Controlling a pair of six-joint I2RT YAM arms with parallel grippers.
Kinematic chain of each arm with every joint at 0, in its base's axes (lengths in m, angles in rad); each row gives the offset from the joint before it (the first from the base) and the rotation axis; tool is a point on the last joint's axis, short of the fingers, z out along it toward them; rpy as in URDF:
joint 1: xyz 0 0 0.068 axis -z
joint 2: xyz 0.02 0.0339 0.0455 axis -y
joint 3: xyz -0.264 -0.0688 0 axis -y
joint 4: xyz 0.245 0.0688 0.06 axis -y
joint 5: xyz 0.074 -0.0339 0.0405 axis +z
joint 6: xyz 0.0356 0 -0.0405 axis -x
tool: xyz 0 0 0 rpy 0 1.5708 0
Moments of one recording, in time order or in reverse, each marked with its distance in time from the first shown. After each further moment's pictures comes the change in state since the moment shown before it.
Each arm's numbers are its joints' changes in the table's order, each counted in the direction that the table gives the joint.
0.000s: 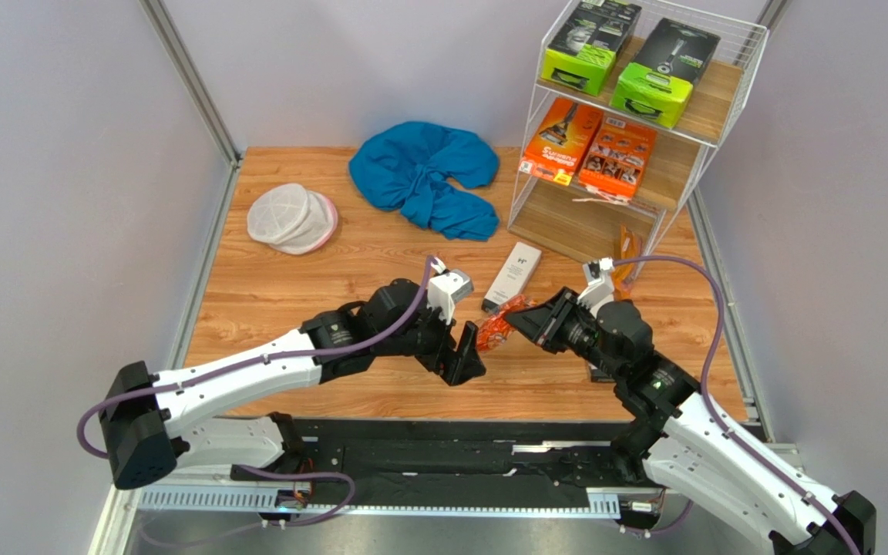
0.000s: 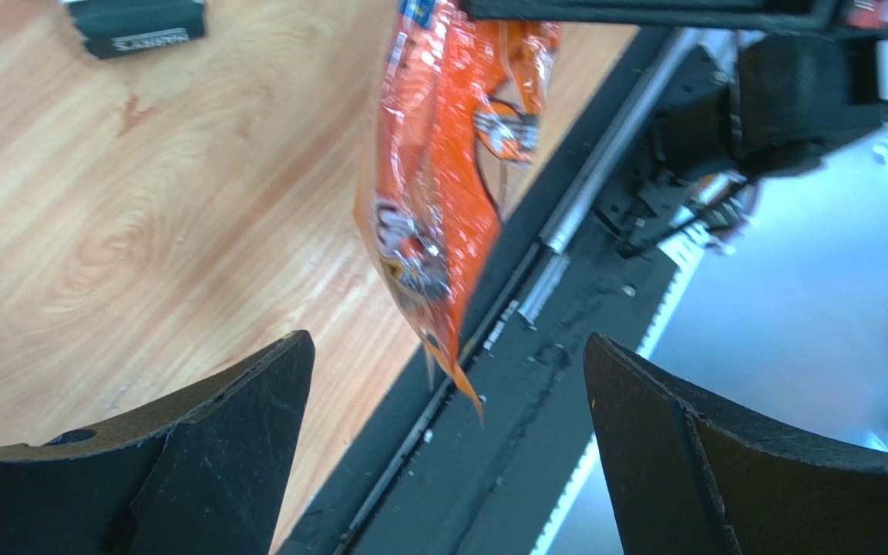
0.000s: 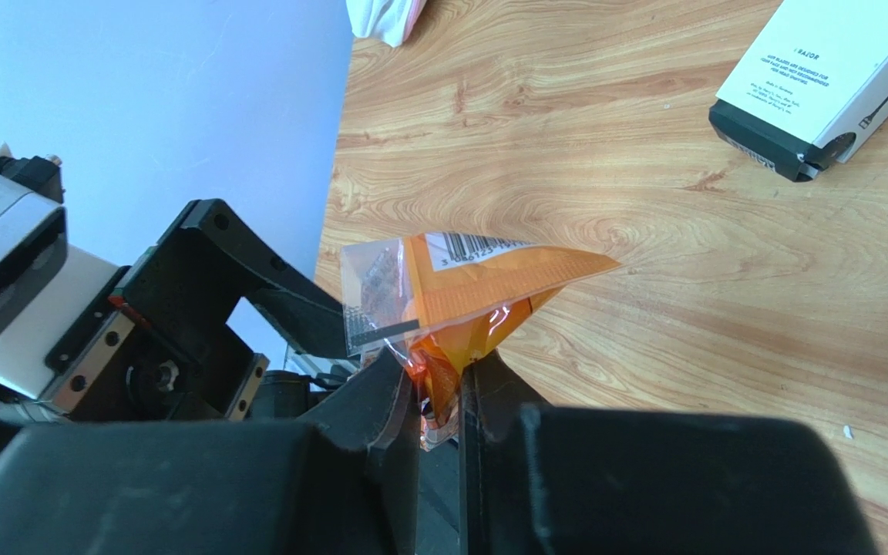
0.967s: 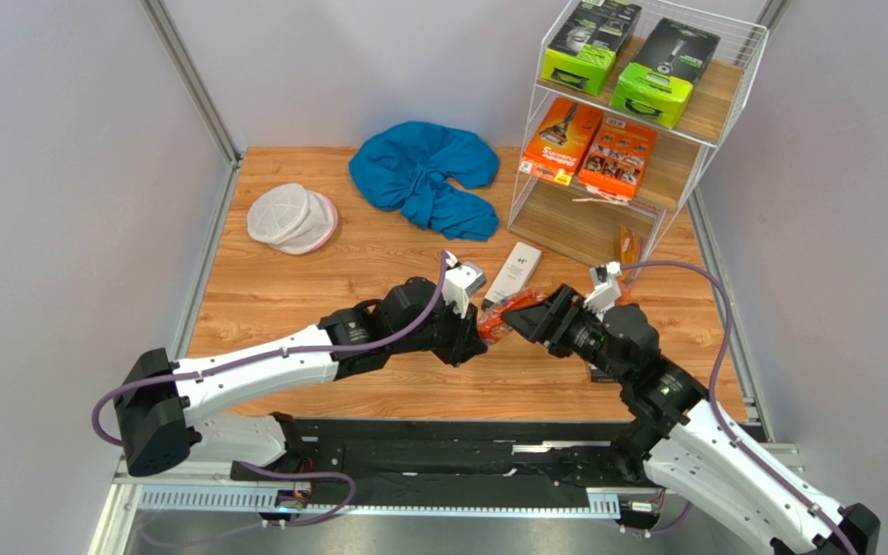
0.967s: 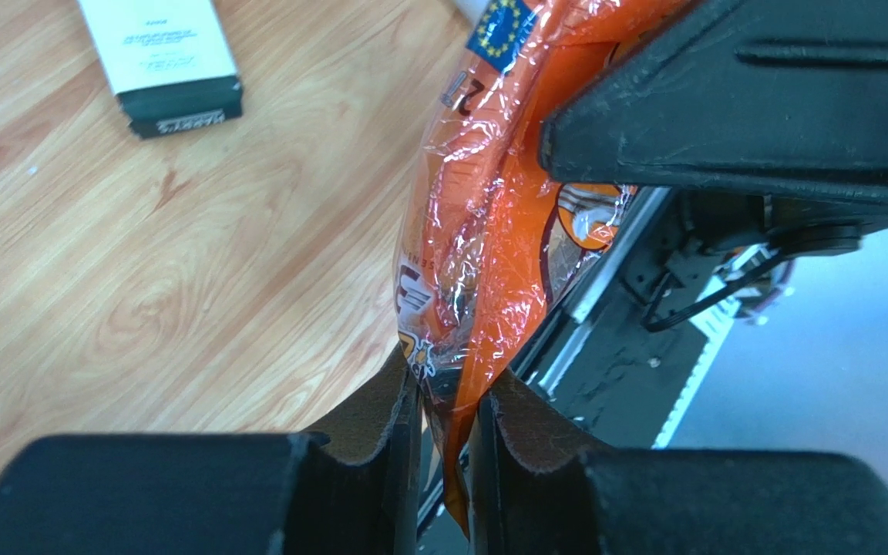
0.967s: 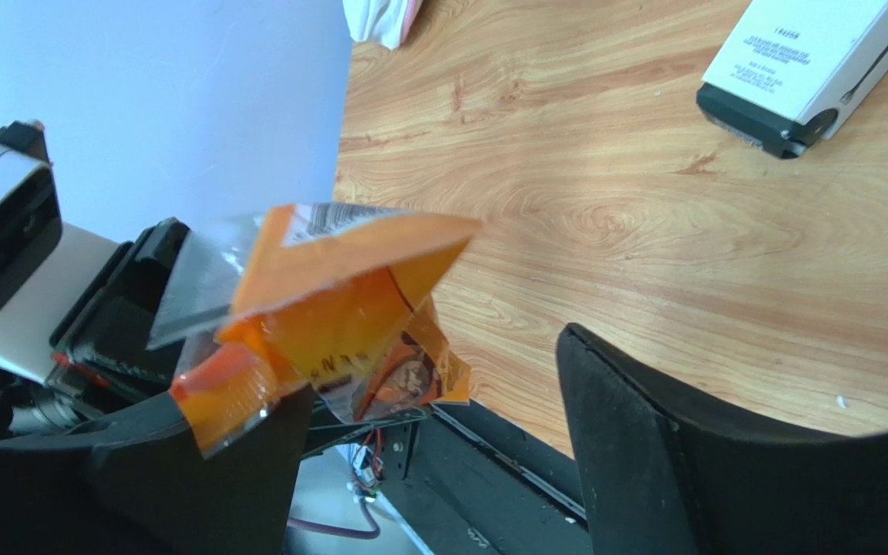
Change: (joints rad) left arm 0.050 -0.110 0.050 0.085 0.148 -0.003; right arm 0.005 0.030 0.002 -0.044 0.003 -0.036
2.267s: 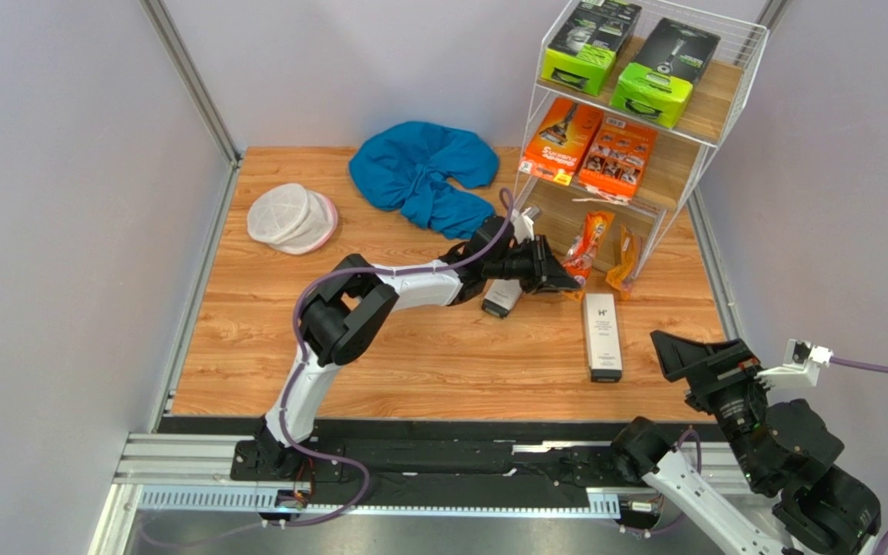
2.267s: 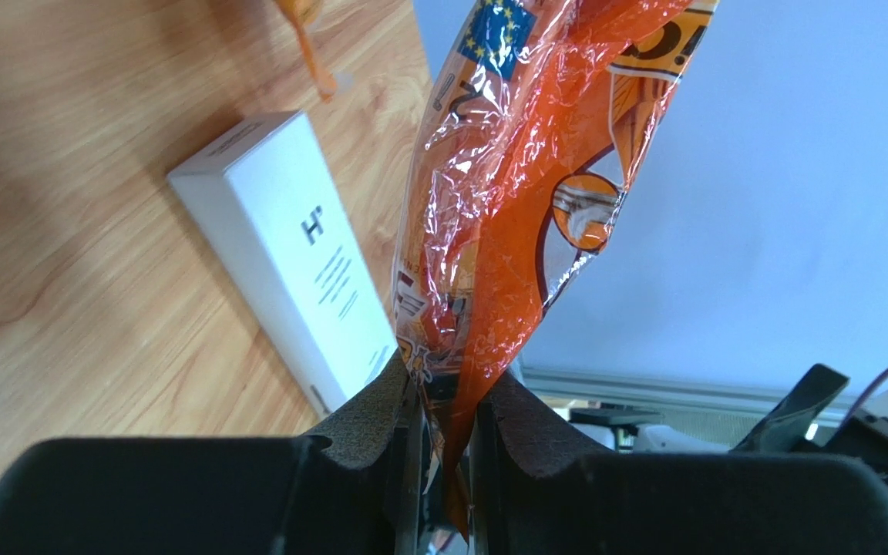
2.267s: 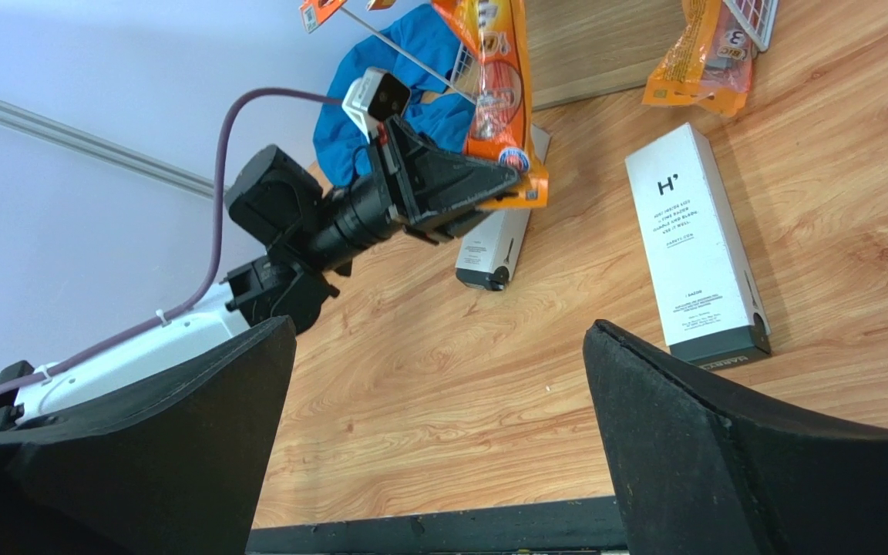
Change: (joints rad) left arm -0.208 -0.949 0.576 0.649 -0.496 0.723; right arm -0.041 0.551 0.487 -0.971 -0.648 0.071
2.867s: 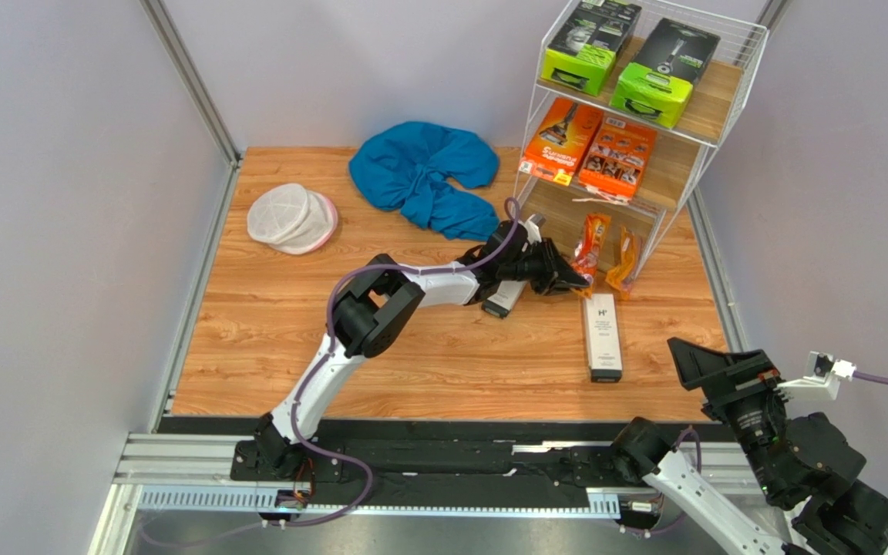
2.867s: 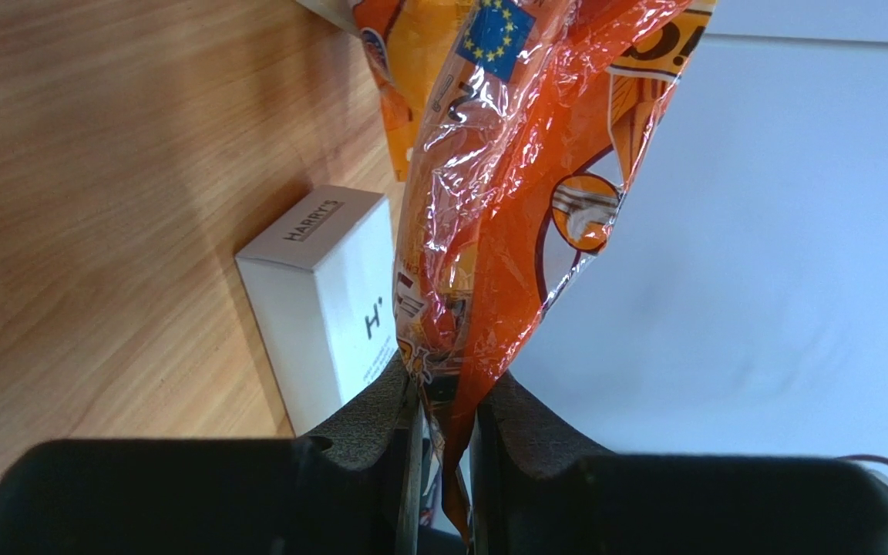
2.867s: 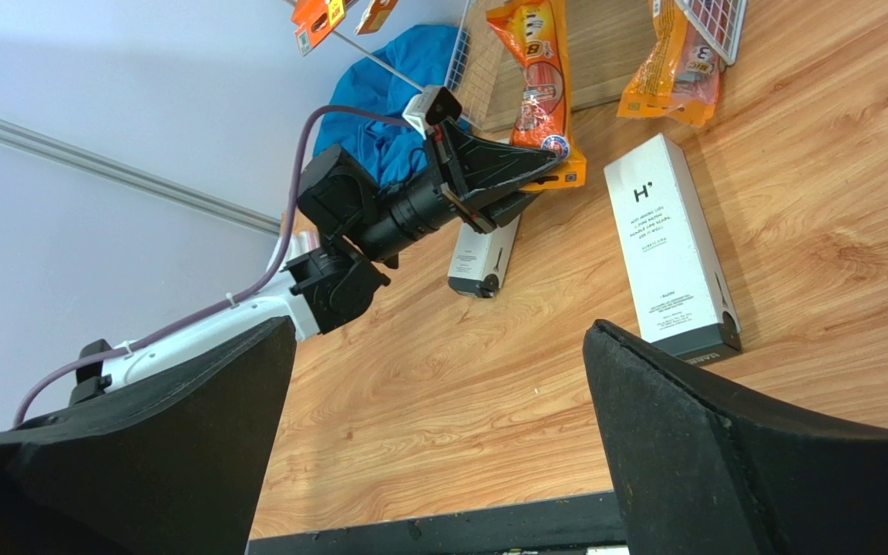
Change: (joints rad) left arm 0.003 -0.213 0.207 -0.007 0.044 0.183; right arm -0.044 0.043 0.049 -0.085 -0.069 -0.019
